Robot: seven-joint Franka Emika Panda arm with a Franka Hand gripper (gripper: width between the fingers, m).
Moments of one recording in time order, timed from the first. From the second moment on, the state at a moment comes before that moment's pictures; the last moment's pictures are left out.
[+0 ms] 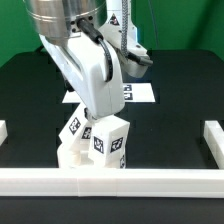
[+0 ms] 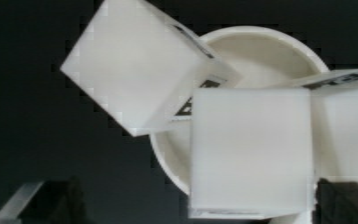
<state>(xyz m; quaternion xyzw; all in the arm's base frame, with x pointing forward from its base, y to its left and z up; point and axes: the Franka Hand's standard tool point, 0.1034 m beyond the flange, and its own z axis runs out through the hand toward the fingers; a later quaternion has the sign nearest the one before) 0.622 -0.073 0.100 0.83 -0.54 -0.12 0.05</state>
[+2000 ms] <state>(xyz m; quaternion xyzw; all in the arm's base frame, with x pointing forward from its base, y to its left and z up) 0.624 -0.081 0.080 0.83 -0.54 -0.11 0.05</state>
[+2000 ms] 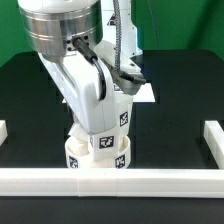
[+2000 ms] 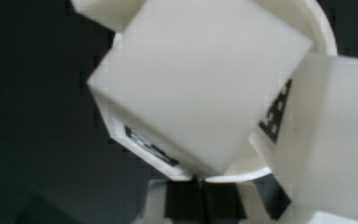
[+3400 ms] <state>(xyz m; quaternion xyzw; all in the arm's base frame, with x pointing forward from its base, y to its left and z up) 0.634 -0.075 0.101 0.79 -0.61 -0.08 0.05</state>
